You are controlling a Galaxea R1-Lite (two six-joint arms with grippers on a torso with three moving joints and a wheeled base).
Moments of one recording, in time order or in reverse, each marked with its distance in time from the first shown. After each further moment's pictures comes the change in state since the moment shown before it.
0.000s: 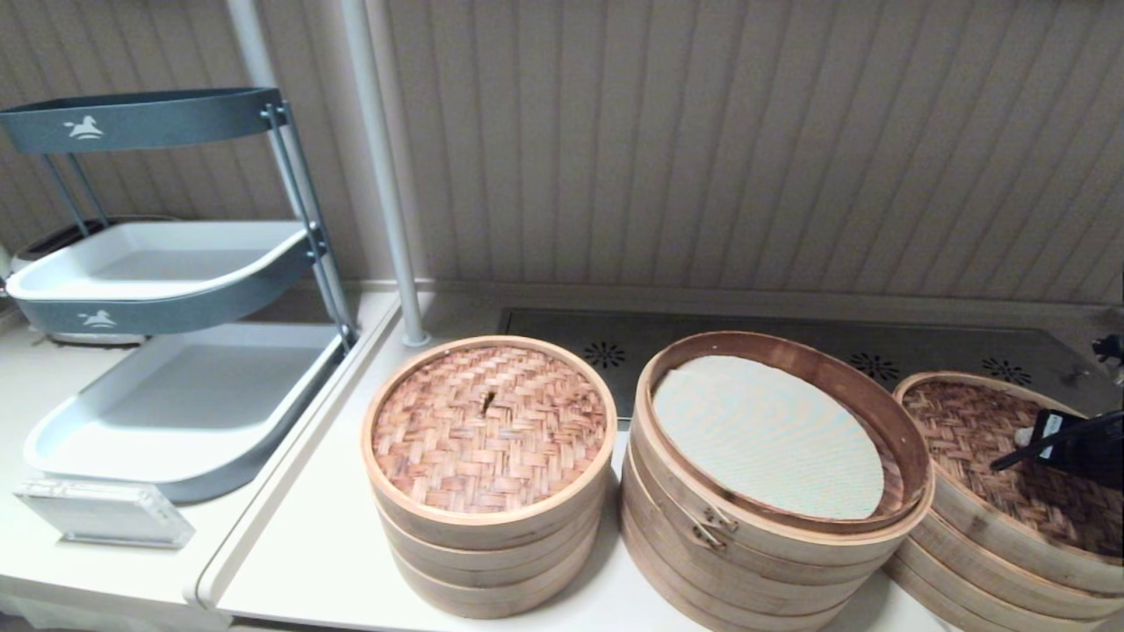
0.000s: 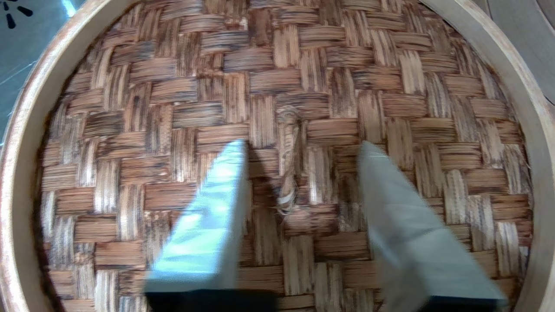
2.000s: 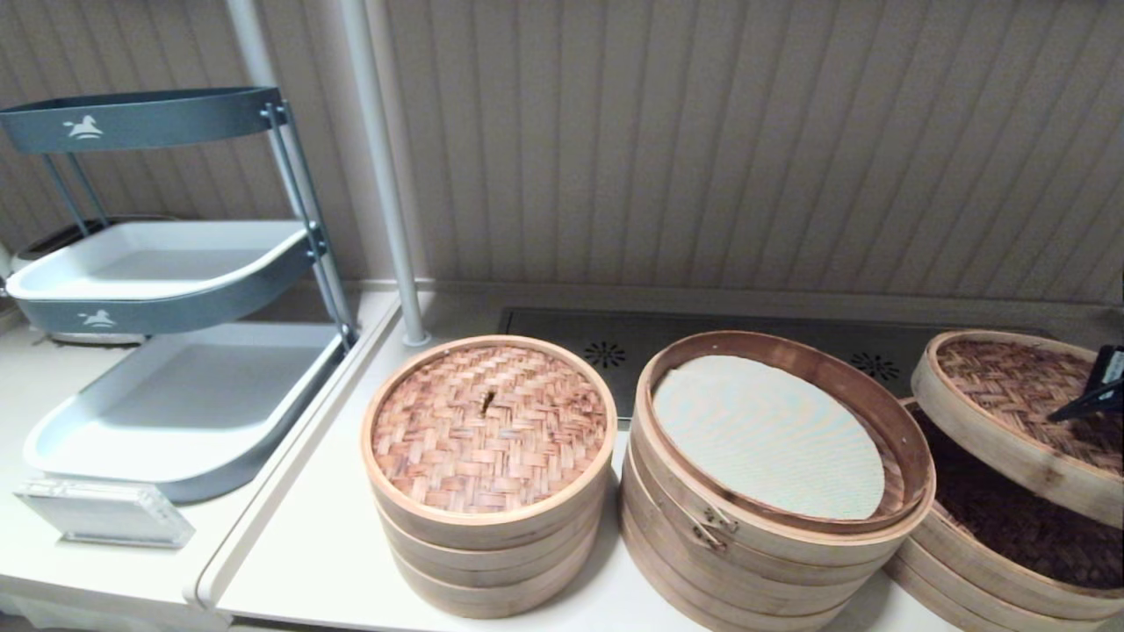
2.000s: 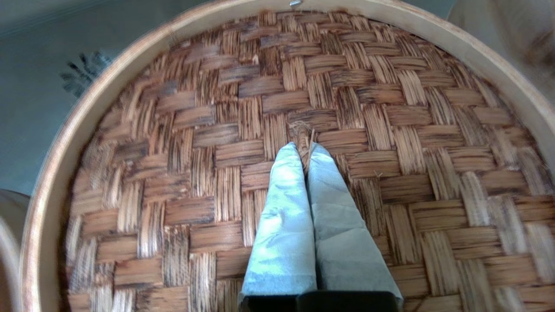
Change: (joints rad) left arm 0.000 0.000 0.000 0.000 0.000 0.000; right arm 0.000 -0.200 -0.139 0.123 0.011 0.002
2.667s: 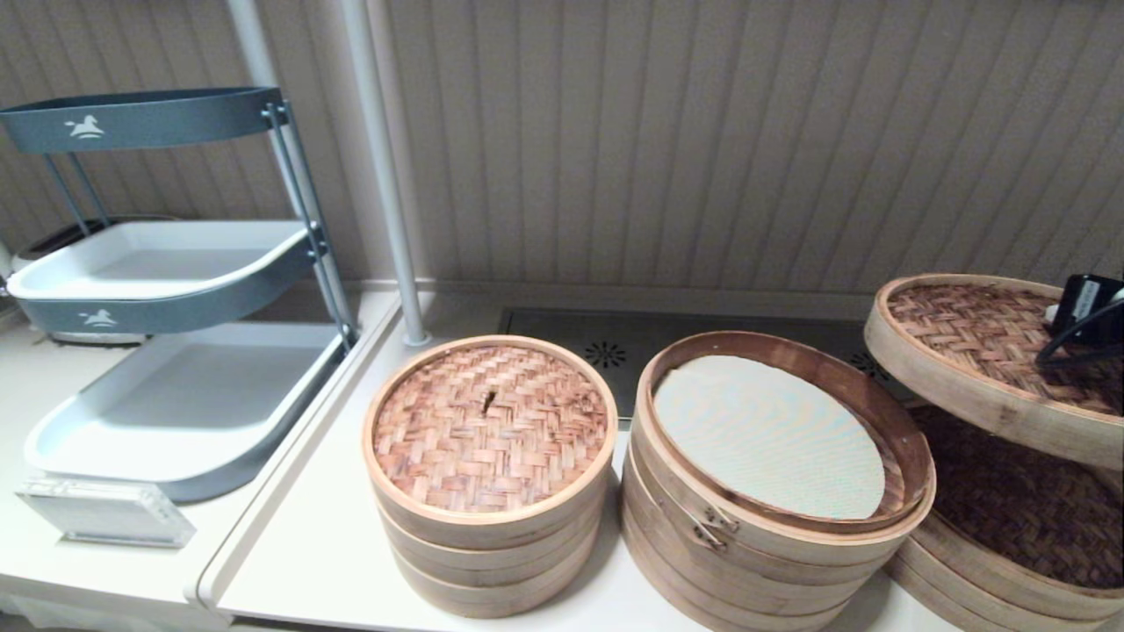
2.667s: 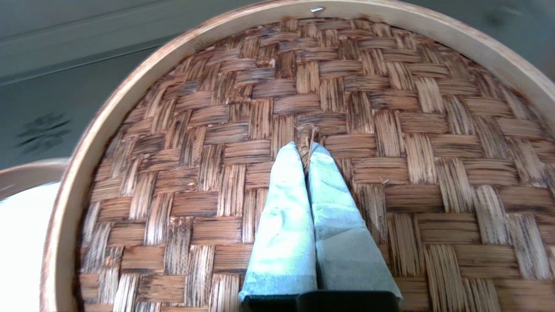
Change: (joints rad) left arm 0.000 0.000 0.000 0.000 0.000 0.000; right arm 0.209 -0.038 -0.188 0.150 -0.014 0.036
